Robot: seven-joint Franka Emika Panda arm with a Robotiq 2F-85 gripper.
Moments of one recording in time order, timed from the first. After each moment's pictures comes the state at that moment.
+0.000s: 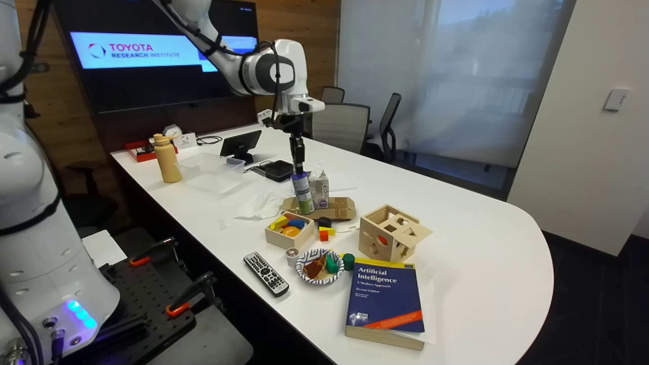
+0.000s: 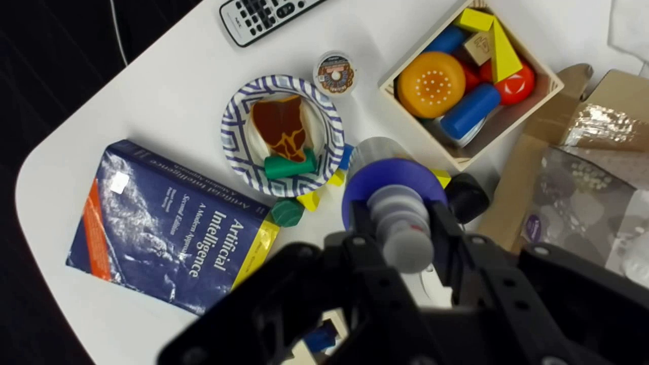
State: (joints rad) arm 0.04 0.25 -0.14 -2.11 -0.09 2.34 0.60
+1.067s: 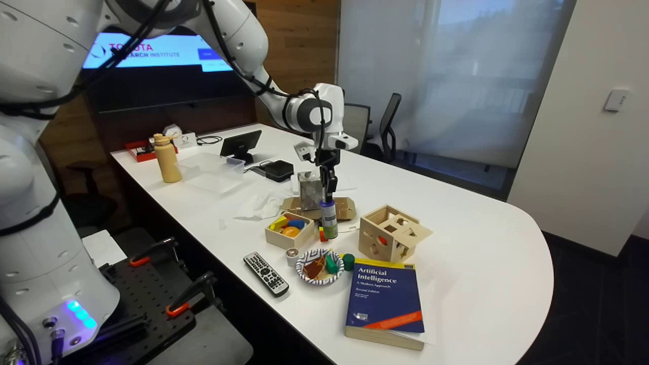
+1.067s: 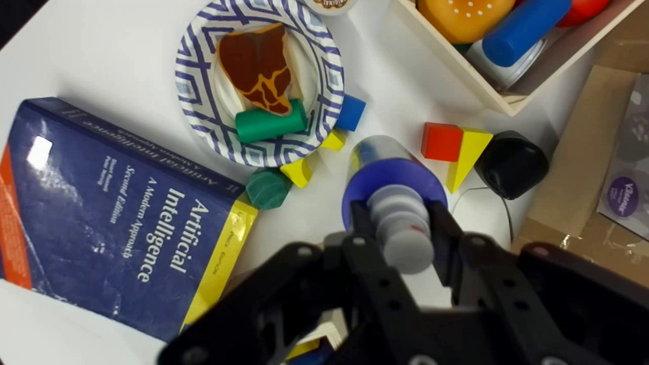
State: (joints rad) arm -0.05 0.65 -0.15 -1.77 0.01 2.36 0.46
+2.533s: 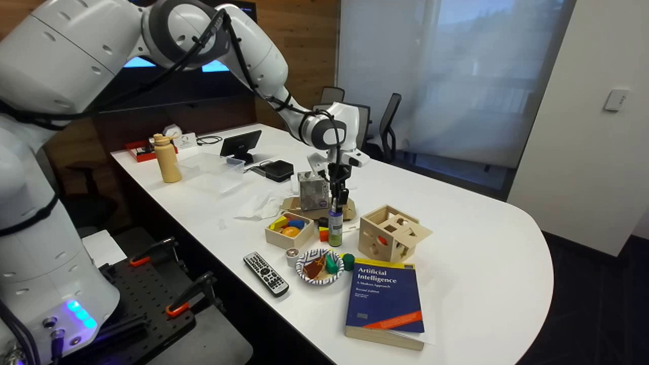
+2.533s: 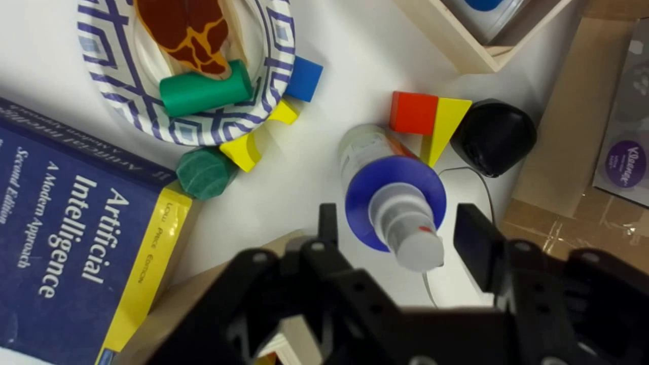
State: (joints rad) arm -0.11 0.85 -0.11 -1.55 0.14 2.35 0.35
